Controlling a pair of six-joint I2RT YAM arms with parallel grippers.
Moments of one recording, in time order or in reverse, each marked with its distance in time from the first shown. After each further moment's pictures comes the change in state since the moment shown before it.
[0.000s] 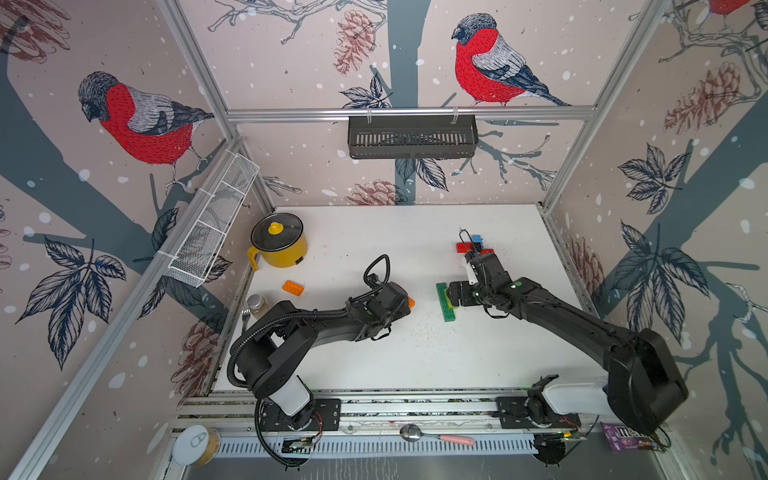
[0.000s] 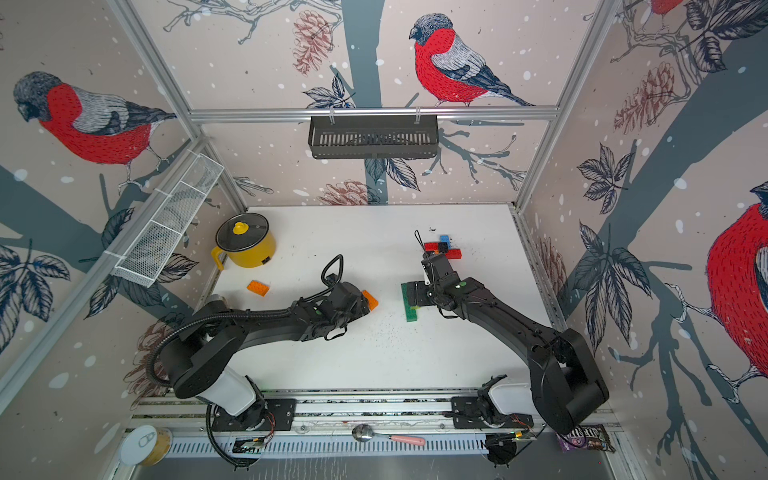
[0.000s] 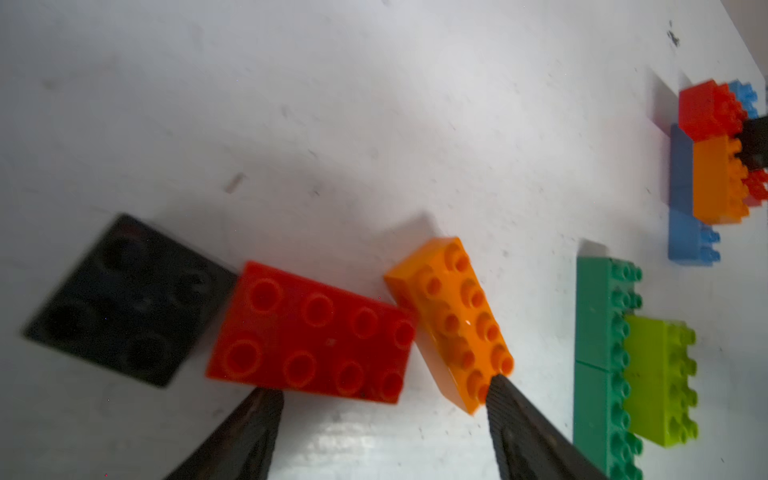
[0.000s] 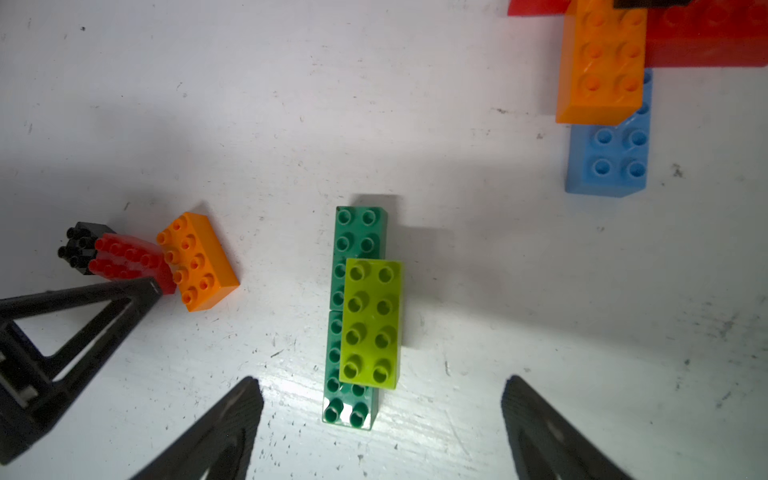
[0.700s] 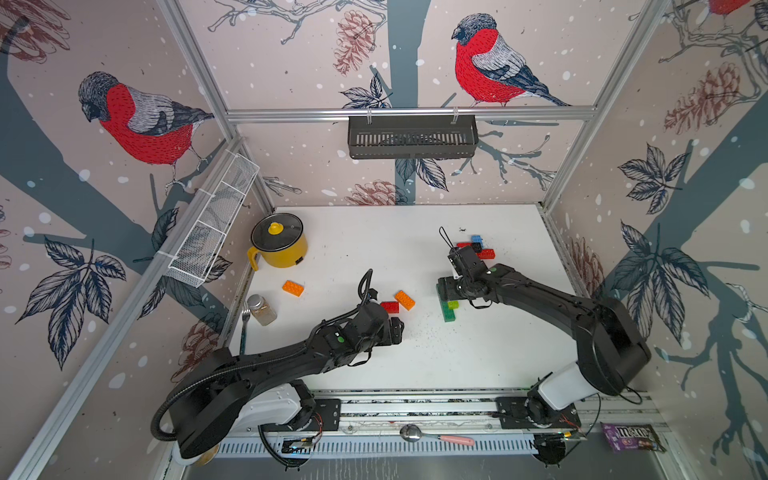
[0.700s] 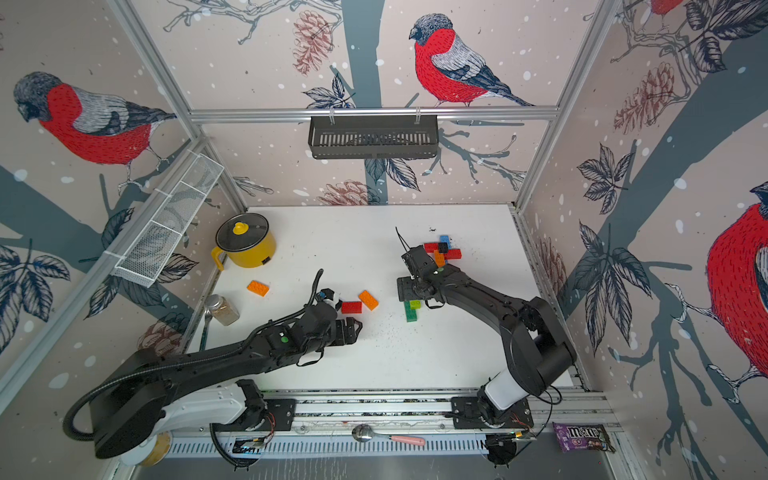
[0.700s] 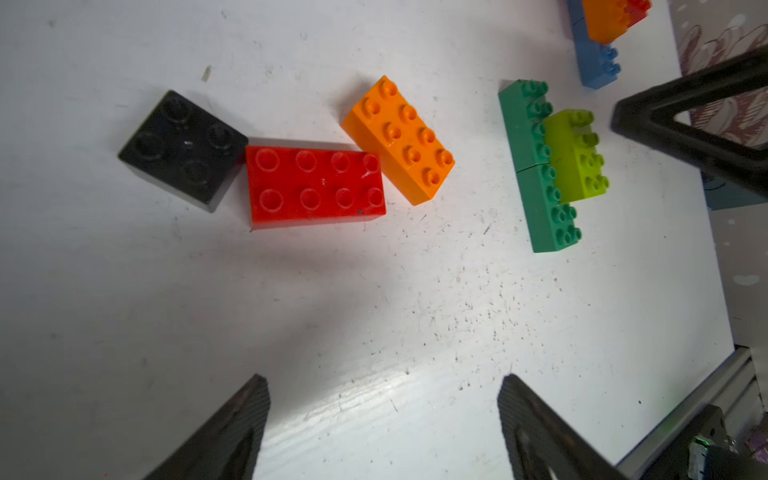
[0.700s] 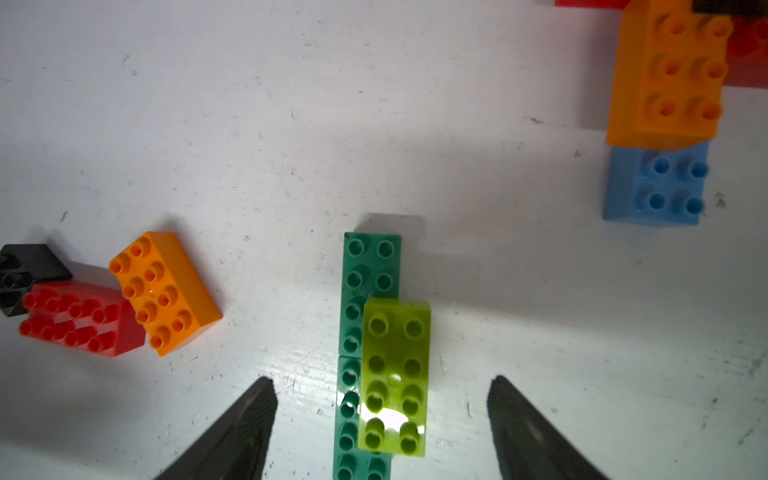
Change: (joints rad) left arm -0.100 -0.365 -0.211 -0.076 0.154 0.208; right arm 0.068 0.192 0.174 -0.069 0.091 0.025
